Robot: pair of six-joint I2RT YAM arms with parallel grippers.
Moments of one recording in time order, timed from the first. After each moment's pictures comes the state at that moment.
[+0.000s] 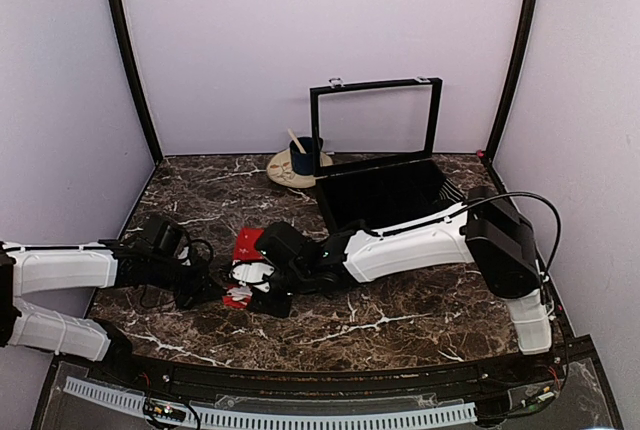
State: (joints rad) left arm -0.47 1.15 0.43 -0.27 0.41 -1.12; right arm 1.23 2.17 1.55 -0.19 -0.15 -0.20
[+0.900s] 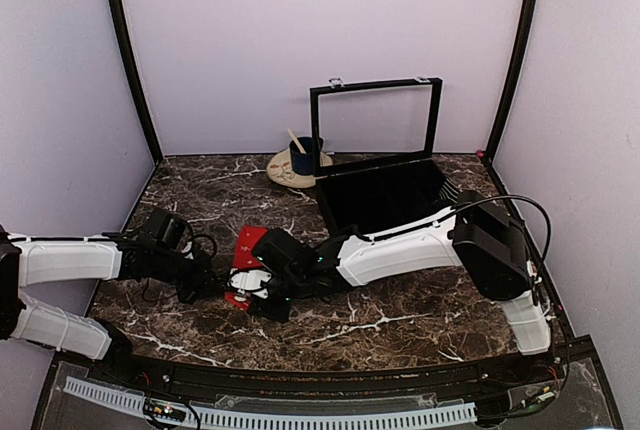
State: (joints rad) left arm -0.46 1.20 0.48 -0.27 0.44 -1.09; right arm 1.24 2.22 1.58 -0.20 -0.18 -0.24
